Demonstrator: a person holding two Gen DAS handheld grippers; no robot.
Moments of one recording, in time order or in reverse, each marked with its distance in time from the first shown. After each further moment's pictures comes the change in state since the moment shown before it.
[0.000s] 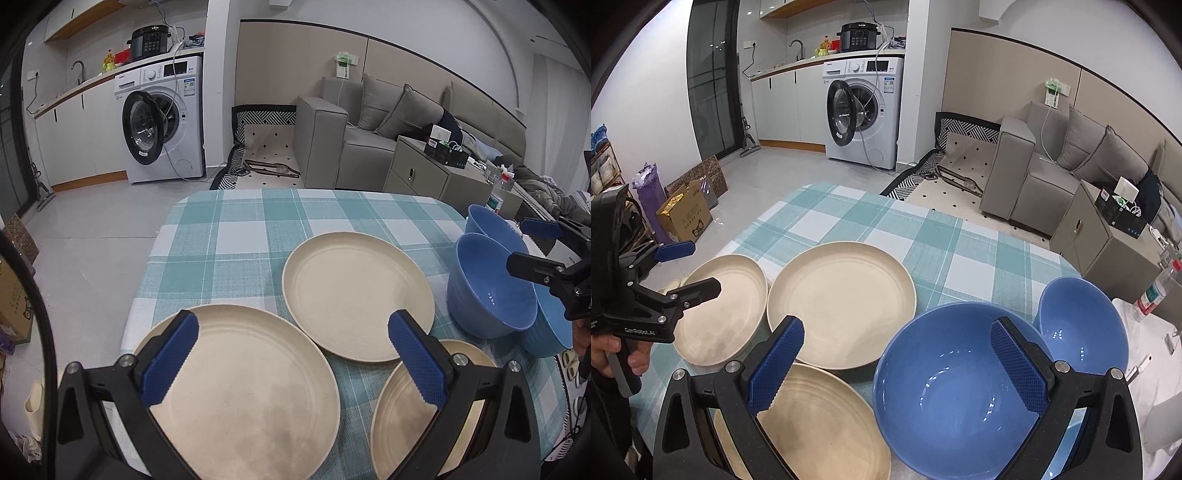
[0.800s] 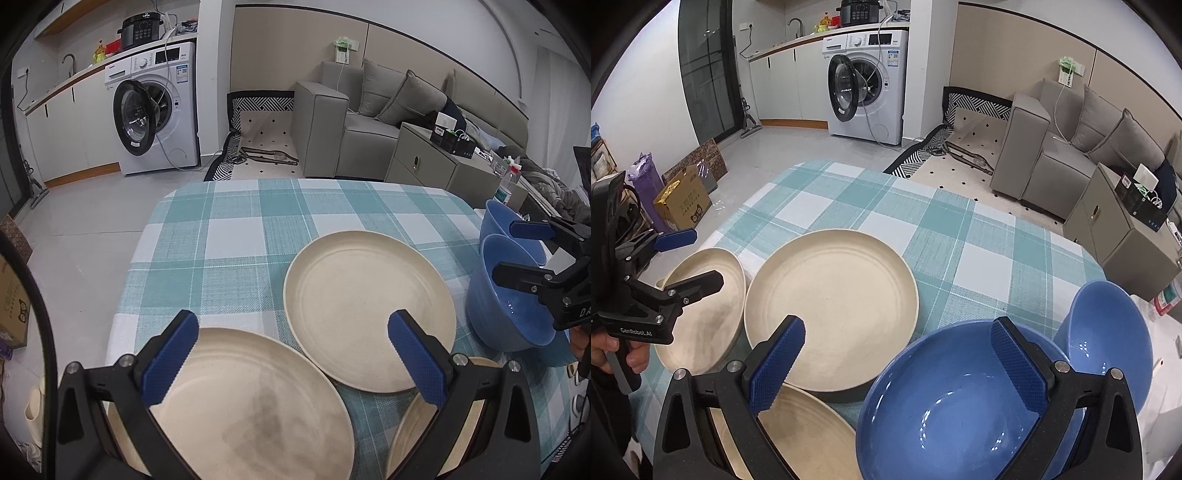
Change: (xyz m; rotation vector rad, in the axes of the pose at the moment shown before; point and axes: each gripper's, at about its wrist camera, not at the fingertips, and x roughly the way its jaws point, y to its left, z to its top) left arm 0.047 0.005 0.016 0.008 0.058 -0.005; right arm 0.067 -0.009 0.019 -0.001 0.106 0.034
